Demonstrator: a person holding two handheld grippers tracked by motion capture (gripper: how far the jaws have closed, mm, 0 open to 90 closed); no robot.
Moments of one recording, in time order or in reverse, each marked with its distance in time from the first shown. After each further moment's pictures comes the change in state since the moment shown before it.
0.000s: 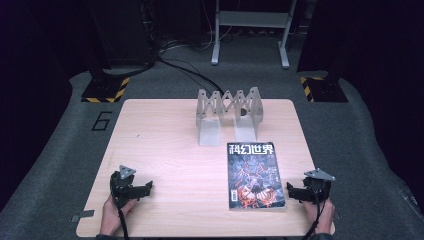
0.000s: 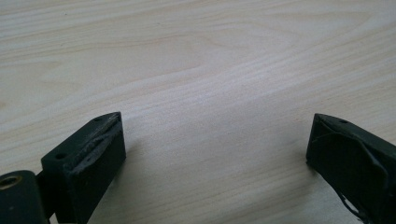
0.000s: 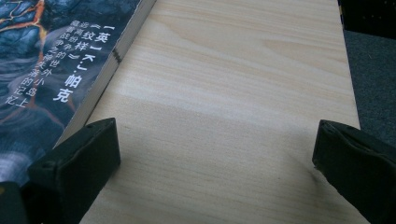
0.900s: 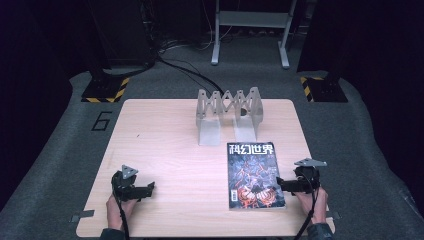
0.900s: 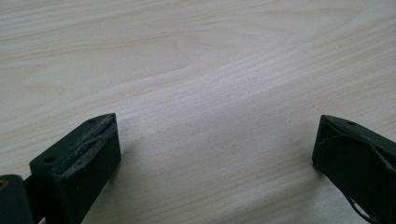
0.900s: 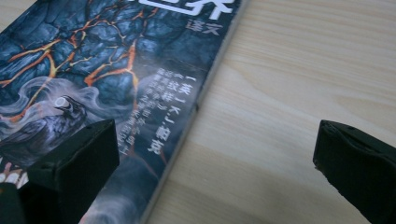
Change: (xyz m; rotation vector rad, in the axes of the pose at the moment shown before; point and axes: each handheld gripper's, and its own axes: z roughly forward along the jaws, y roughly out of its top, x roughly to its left) left arm -0.003 0.001 0.002 0.009 -0.008 0.014; right arm 0.021 0.044 0.002 0.047 0.185 -0.047
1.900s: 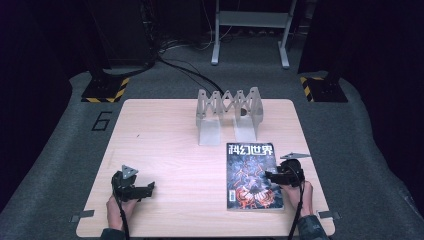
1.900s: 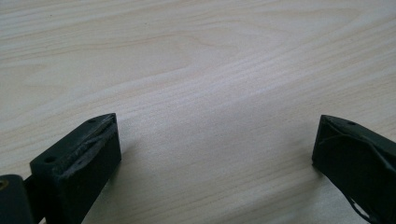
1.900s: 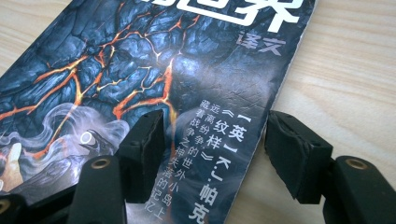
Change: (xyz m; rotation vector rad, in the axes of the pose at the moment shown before) left arm 0.000 0.000 0.000 -0.004 0.005 -0.003; right arm 0.017 0.017 0.035 0.049 0.113 0.012
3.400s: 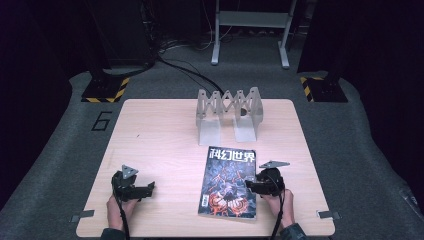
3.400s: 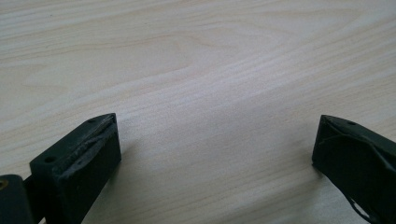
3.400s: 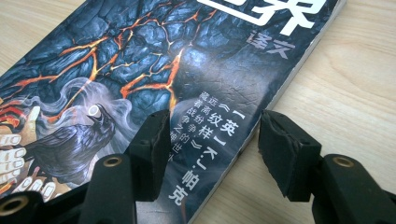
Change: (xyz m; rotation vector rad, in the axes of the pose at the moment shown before) left arm 0.000 0.000 0.000 0.004 -0.003 -0.002; right arm 0.071 -0.004 0.011 0.013 0.089 -0.038
